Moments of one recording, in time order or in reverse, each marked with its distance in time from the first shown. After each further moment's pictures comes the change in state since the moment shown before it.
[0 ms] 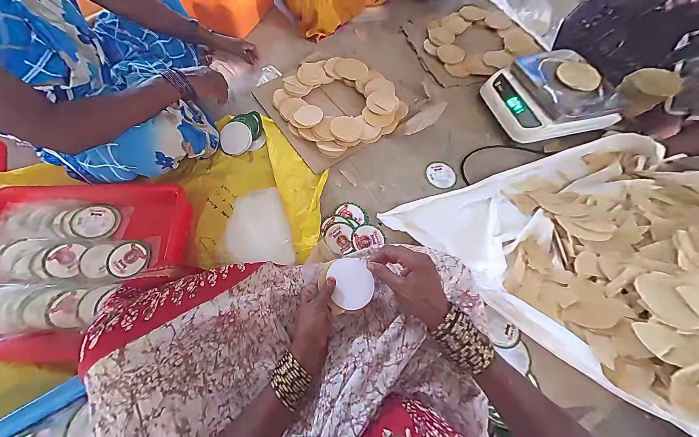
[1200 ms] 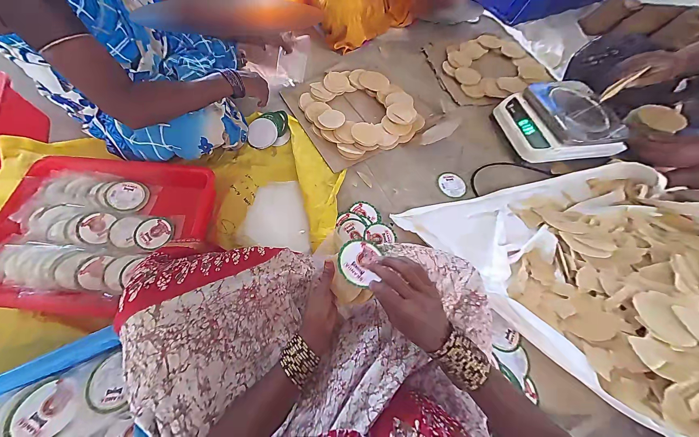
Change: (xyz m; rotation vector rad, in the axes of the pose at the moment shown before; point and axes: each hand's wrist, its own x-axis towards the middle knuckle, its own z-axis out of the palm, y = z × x) left_hand -0.013 0.010 -0.015 -0.036 -0.073 0.041; right_hand -0.040 -0.023 0.026 -0.460 0.221 -0.781
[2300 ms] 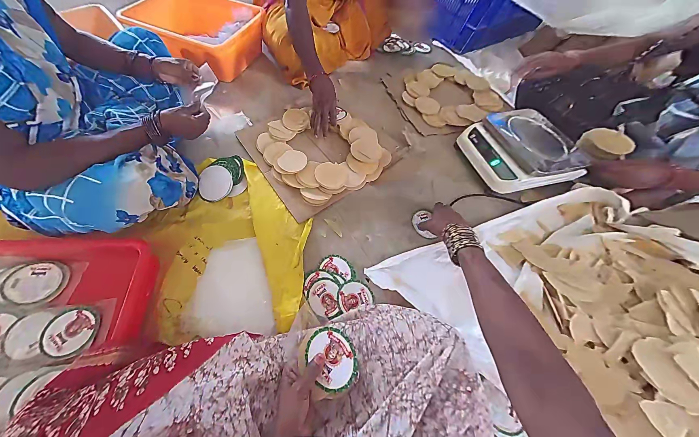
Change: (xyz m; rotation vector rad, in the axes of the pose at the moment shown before) left_hand 0.025 -0.023 0.012 0.012 0.200 -0.136; right_hand 0.032 0.369 0.030 -0.196 -0.749 1.346
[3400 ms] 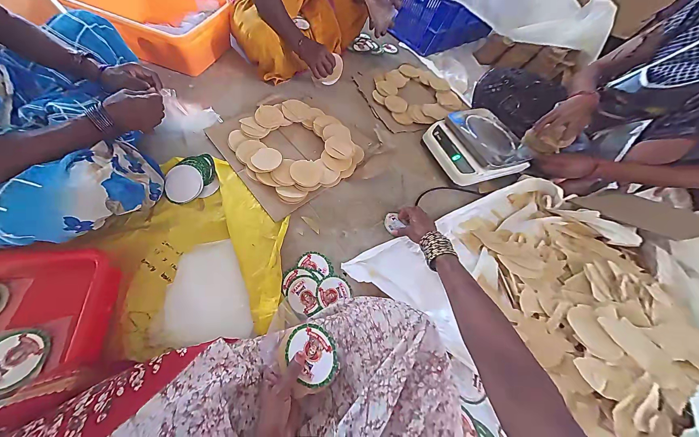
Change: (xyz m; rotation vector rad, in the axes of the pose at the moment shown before) left_hand -0.004 0.000 0.002 -0.010 -0.039 -0.001; right_hand -0.016 0.030 0.015 0.104 -0.021 -0.193
